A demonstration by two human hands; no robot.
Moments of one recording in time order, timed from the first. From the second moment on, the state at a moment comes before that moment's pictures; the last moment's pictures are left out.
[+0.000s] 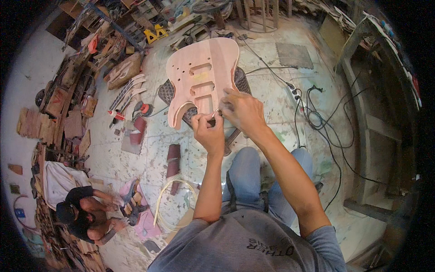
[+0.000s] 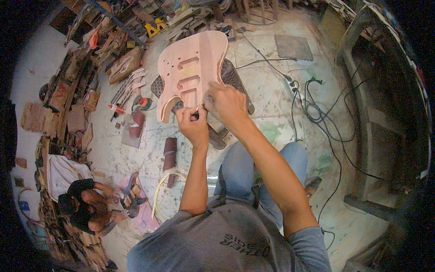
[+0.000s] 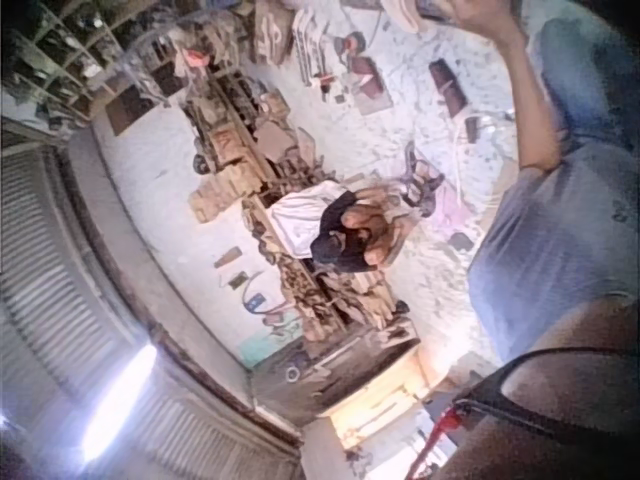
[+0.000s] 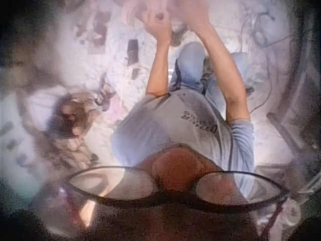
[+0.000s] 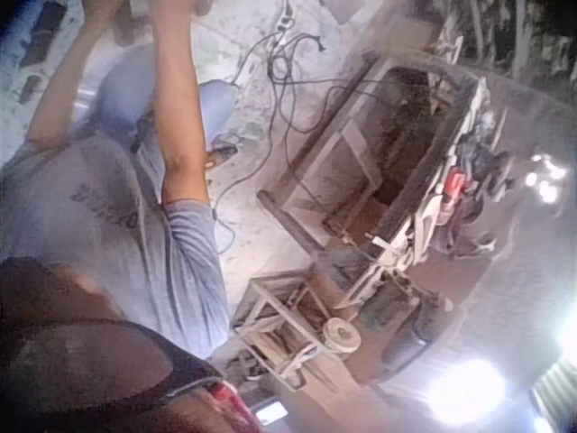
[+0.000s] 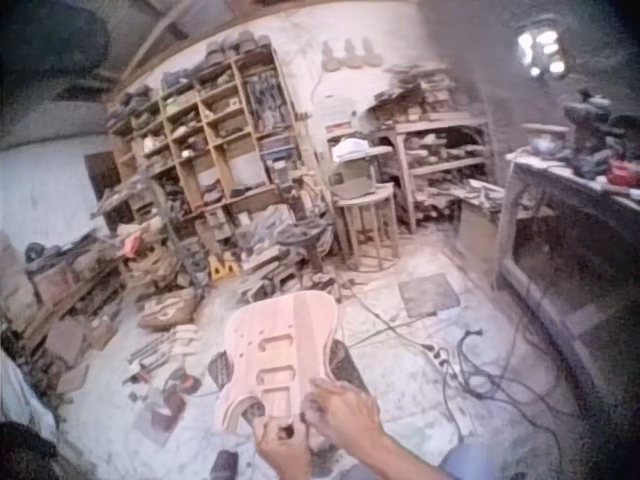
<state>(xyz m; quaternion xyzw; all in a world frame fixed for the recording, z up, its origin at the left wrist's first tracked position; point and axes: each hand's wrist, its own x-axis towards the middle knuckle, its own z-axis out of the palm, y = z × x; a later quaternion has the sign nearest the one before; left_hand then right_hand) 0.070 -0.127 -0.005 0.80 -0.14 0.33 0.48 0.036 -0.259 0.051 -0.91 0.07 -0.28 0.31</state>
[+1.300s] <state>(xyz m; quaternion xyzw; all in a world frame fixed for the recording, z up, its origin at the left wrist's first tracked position) 0.071 -0.130 -0.007 0.78 -0.20 0.38 0.46 0.037 -0.258 0.039 -0.89 0.04 -0.33 0.30</state>
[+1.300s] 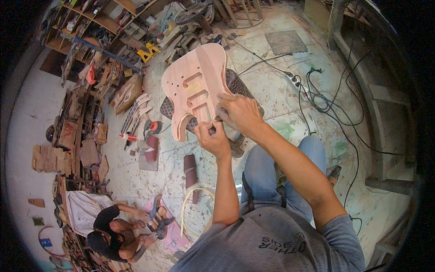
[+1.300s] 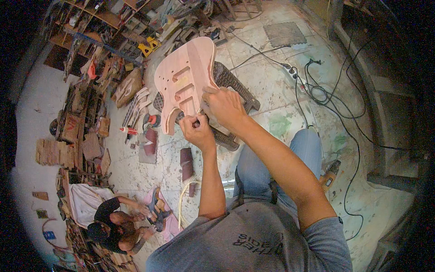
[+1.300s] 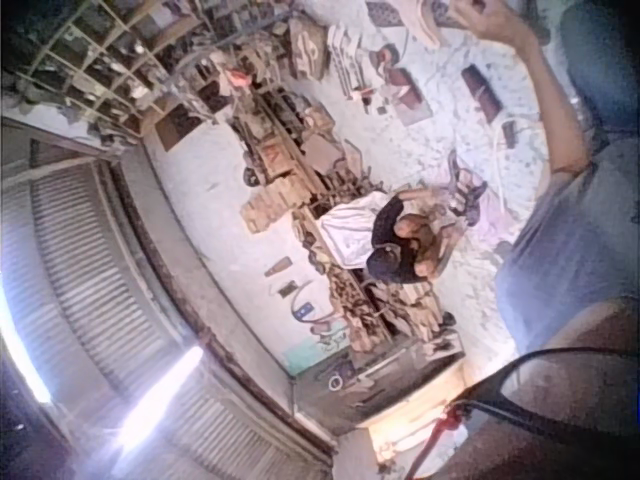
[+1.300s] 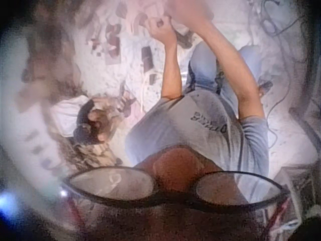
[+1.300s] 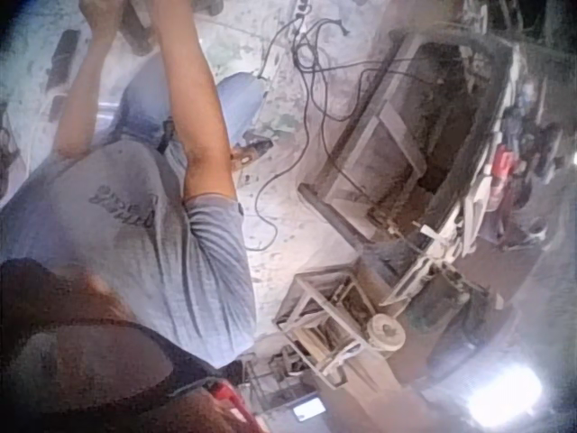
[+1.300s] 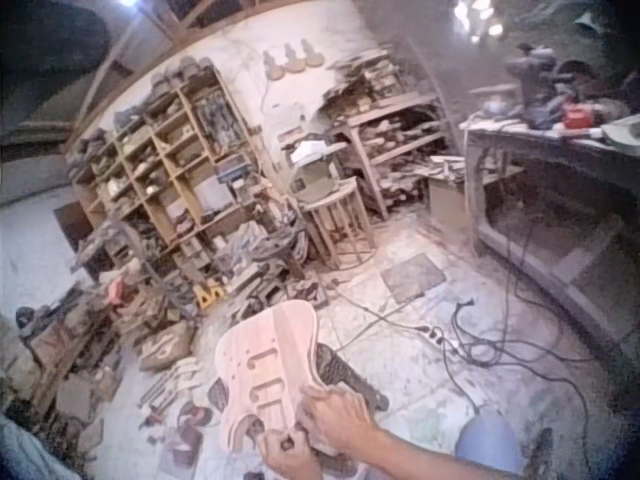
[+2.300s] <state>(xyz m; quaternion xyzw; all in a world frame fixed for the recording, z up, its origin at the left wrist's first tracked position) 0.073 -0.138 -0.008 0.79 -0.17 0.40 0.43 0.037 -0.255 0.046 -0.89 0.04 -0.33 0.30</state>
